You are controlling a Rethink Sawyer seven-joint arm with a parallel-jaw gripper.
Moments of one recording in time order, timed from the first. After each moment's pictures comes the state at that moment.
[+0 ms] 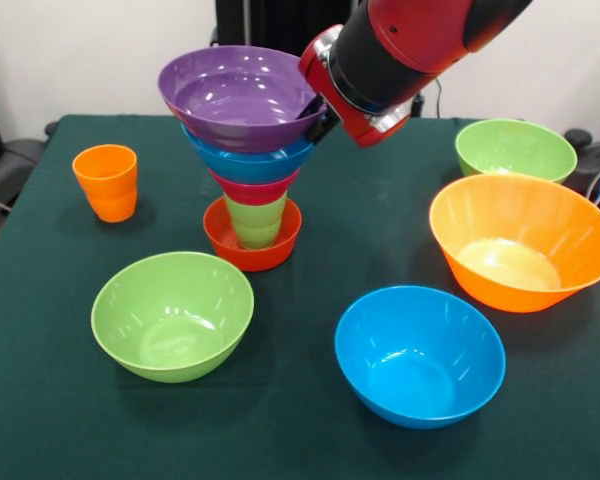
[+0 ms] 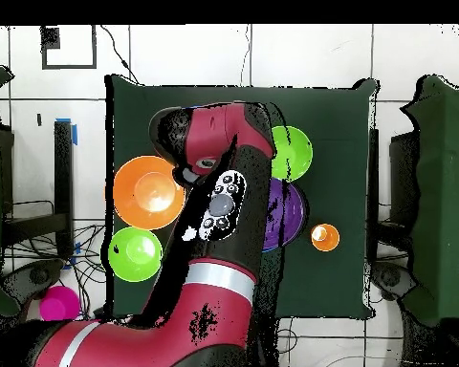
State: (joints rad) arm 0.06 -0.36 -0.31 1.05 -0.18 1.37 2.40
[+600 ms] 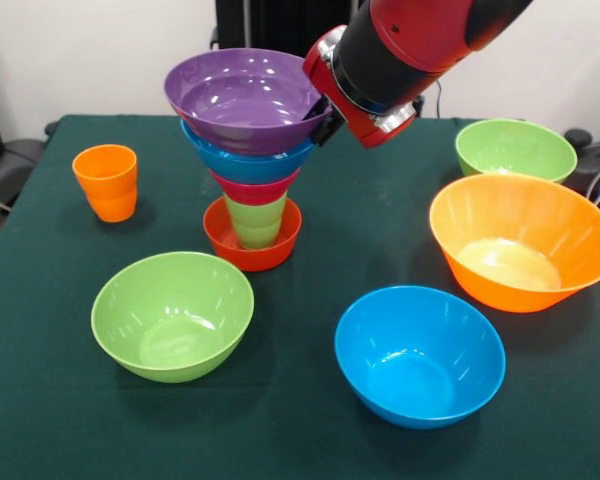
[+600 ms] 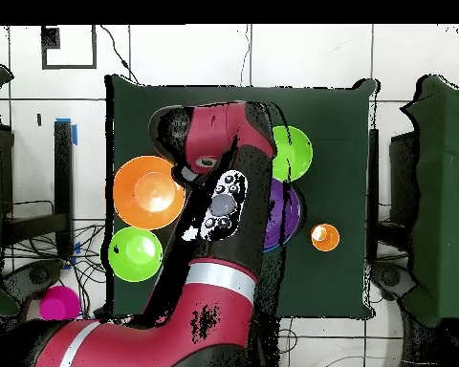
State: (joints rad) arm 0.05 -0.36 -0.31 1.05 -0.16 1.37 2.40
